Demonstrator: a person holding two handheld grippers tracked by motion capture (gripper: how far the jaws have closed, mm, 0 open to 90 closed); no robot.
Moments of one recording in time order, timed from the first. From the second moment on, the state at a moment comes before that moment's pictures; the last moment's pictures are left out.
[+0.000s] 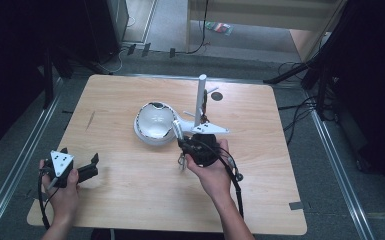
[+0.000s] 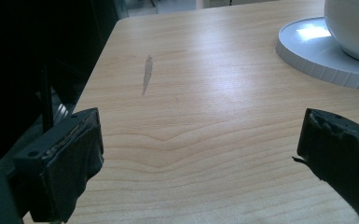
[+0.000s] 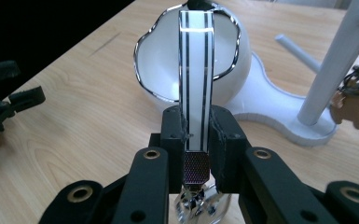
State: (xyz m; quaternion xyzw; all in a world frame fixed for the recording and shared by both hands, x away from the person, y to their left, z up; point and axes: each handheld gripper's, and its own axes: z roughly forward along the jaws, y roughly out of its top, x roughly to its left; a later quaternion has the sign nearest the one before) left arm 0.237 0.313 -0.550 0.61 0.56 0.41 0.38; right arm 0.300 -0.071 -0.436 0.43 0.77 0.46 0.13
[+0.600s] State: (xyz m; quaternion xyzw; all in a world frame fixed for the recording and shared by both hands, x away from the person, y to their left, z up) left arm 0.237 0.314 -0.550 0.61 0.56 0.41 0.38; right arm 0.309 -0.096 -0.428 0.44 0.74 0.49 0.16
